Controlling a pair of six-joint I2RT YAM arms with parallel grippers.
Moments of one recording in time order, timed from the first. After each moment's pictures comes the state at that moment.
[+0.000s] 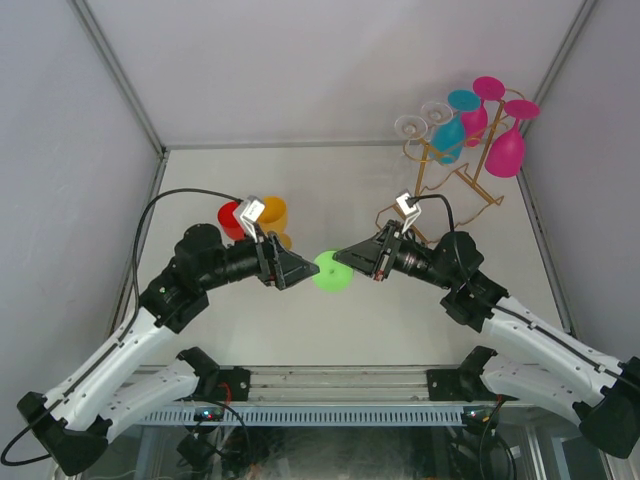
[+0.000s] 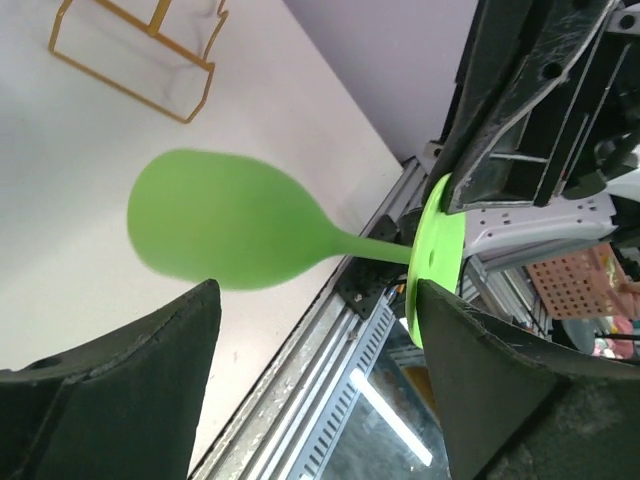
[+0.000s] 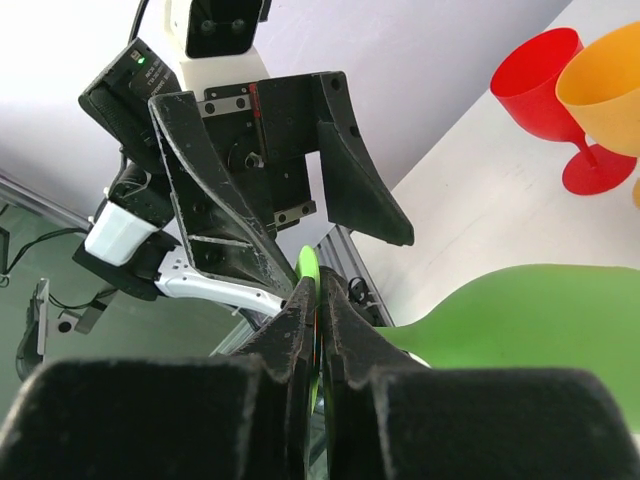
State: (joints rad) left arm -0.66 0.79 0.84 -0.24 0.45 -0.66; right arm 0.77 0.90 0.69 0.30 -0.42 0.87
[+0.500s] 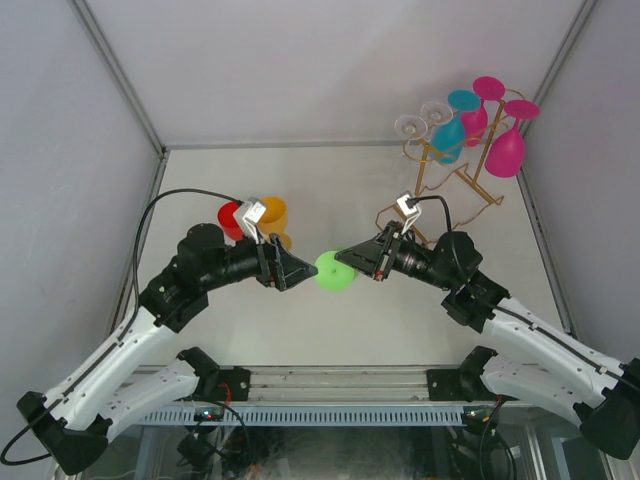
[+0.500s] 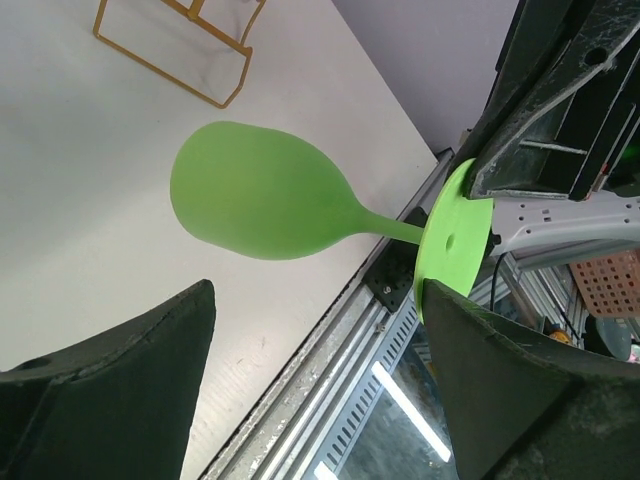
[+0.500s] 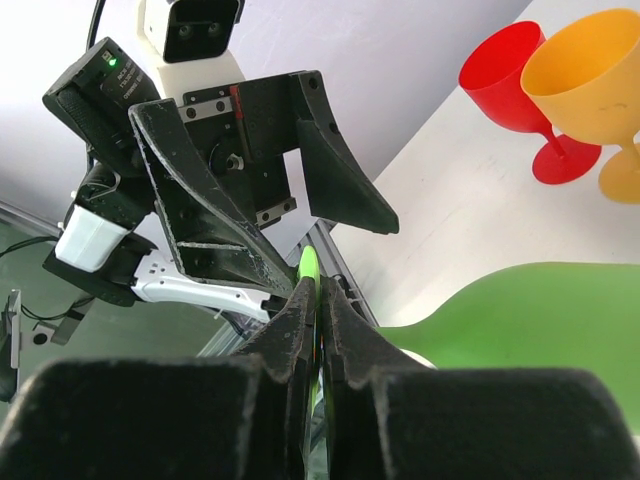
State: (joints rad) left arm -0.66 0.80 0.85 -0.34 0.39 -0.59; right arm 0.77 0.88 0.69 0.24 -0.39 0.84
